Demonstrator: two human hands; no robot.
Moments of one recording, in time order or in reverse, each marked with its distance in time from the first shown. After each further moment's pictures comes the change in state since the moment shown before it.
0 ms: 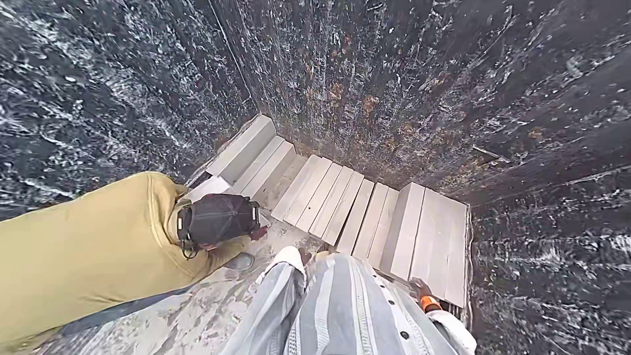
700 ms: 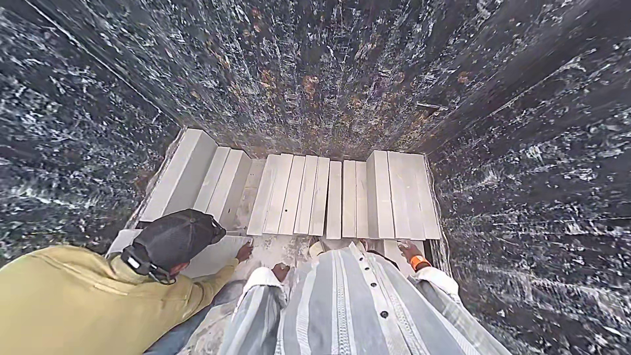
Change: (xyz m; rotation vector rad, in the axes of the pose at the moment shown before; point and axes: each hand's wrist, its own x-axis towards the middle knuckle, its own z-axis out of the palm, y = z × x) left_hand -0.005 -0.028 -0.031 -0.018 -0.040 -0.001; right_hand -0.025 -0.011 0.002 0.015 0.098 0.098
